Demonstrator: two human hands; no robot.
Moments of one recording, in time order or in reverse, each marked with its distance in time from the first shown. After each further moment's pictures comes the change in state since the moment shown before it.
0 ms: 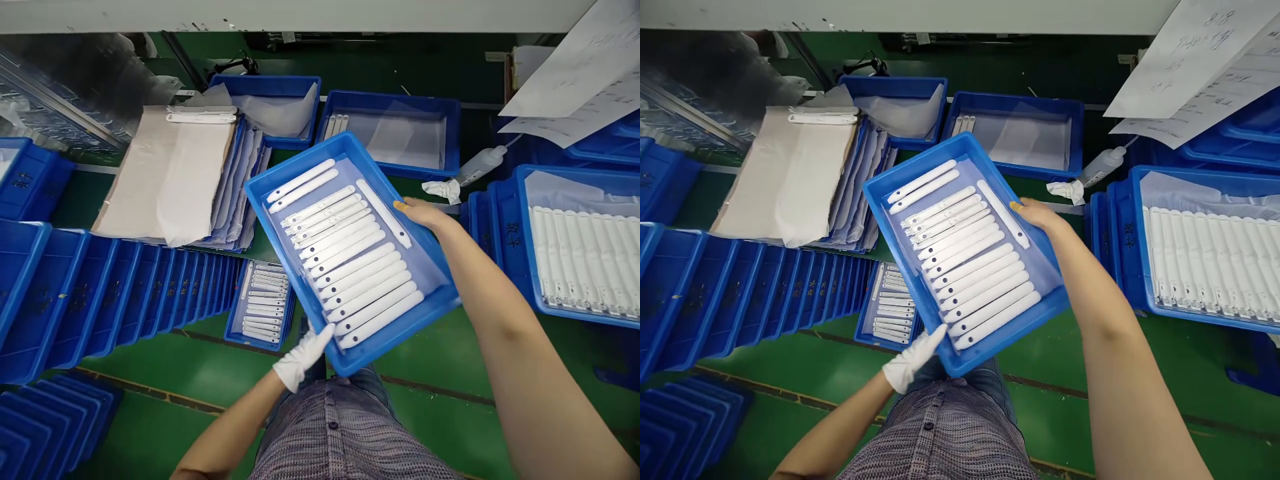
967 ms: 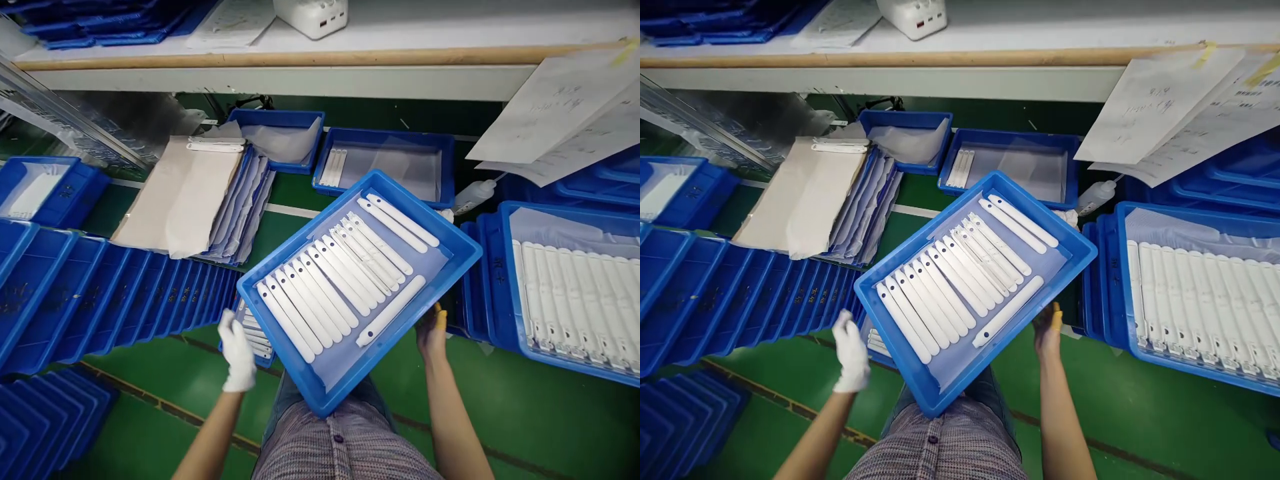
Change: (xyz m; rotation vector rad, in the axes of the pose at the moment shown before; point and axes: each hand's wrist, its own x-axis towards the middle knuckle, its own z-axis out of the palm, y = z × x) left_hand -0.018 0.047 -0.076 0.100 0.920 -0.002; right_hand -0.179 0.151 0.120 1.283 0.526 0.531
